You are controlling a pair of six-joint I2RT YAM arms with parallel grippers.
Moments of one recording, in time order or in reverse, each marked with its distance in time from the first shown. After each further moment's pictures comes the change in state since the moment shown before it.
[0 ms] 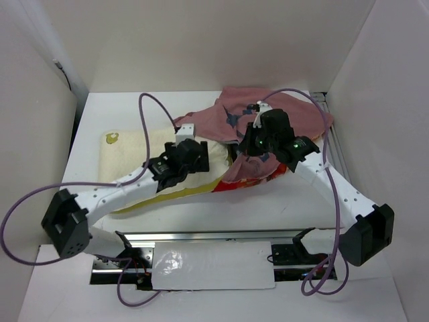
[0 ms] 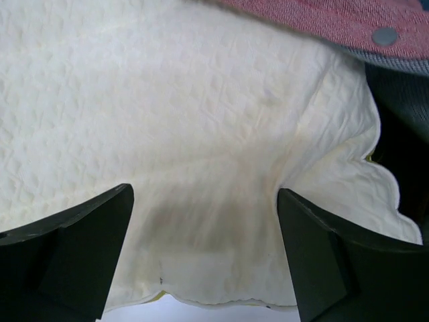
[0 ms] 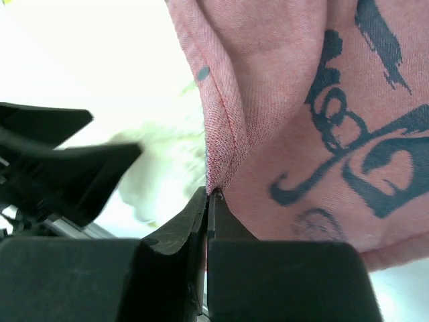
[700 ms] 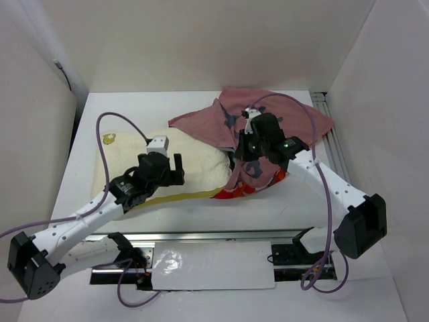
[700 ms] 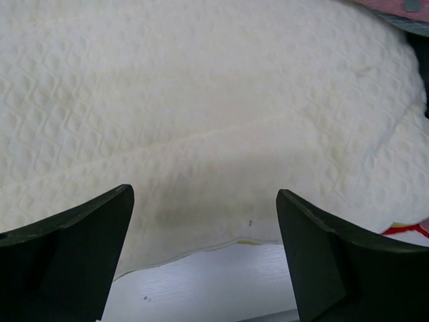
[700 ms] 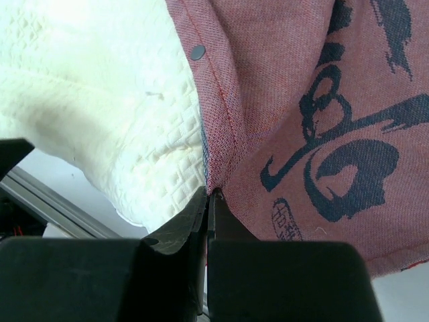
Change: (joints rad) left arm 0.102 -0.388 -0.263 -0.086 0.108 0.095; right arm 0.037 0.063 -0.027 -0.003 -0.013 -0.074
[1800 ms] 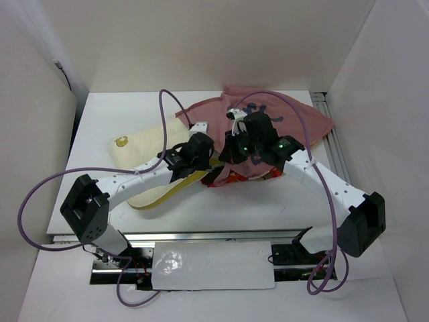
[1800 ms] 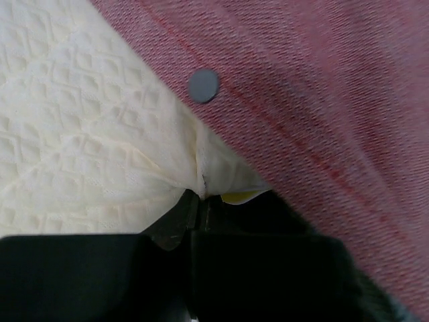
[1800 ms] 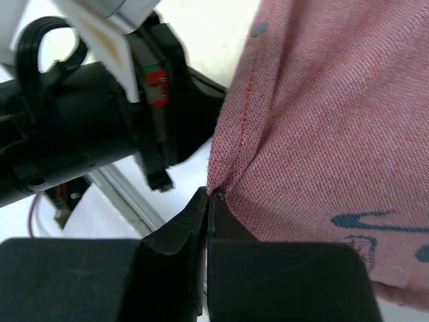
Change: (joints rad) left arm -0.095 0.528 0.355 0.085 0.027 -0.062; right arm 0.100 0.019 0.064 0.017 -0.150 -0.059
